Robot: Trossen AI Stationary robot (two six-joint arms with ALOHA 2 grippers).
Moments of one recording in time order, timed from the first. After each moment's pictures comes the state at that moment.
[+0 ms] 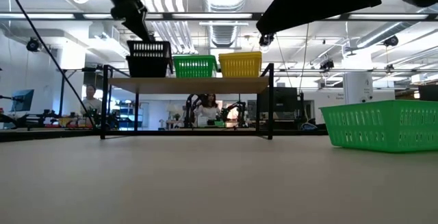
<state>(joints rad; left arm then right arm) 0.54 1.18 1.28 -0.93 -0.20 0.53 0.77 2.26 1.76 -0.97 1.15 0.88</state>
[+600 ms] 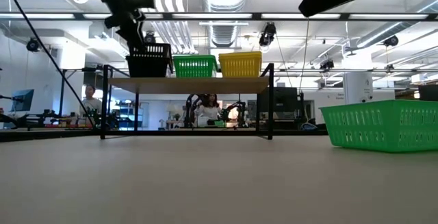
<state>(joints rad) 0.54 1.17 1.22 -0.93 -0.23 0.55 0.82 2.21 1.76 -1.23 1.10 1.23</state>
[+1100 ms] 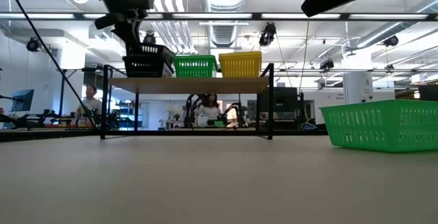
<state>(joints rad) 0.54 1.18 1.25 -1.01 -0.30 0.74 0.82 2.21 1.76 -1.23 1.09 1.23</state>
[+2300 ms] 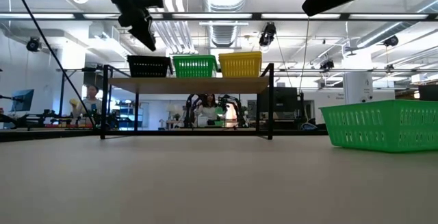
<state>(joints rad) 0.56 1.24 1.27 -0.89 -0.17 0.51 0.82 2.21 1.76 -1.23 1.09 1.22</state>
